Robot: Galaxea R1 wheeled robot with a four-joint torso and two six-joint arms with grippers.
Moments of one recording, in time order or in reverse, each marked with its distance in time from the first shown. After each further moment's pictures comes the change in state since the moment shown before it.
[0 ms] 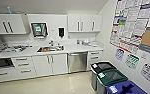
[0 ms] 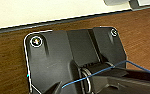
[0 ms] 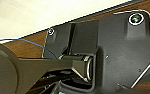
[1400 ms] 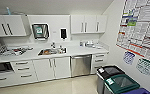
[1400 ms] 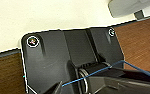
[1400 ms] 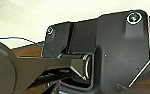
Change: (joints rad) left arm -0.003 0.001 0.003 0.000 0.000 0.000; right arm 0.000 0.001 0.000 -0.001 -0.003 0.000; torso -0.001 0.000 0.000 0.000
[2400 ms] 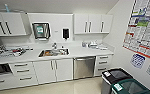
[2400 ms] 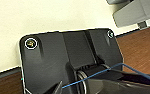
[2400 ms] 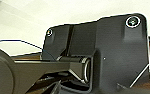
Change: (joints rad) left arm -0.006 0.005 0.002 0.000 -0.002 0.000; right arm 0.009 -0.001 -0.002 0.000 0.007 0.000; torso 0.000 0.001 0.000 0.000
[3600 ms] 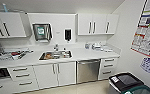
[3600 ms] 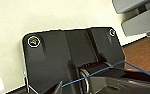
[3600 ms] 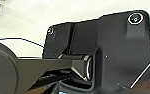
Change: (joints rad) left arm 0.006 -0.007 -0.007 0.000 0.002 0.000; right arm -0.008 0.010 -0.001 -0.001 -0.007 0.000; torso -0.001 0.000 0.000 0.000
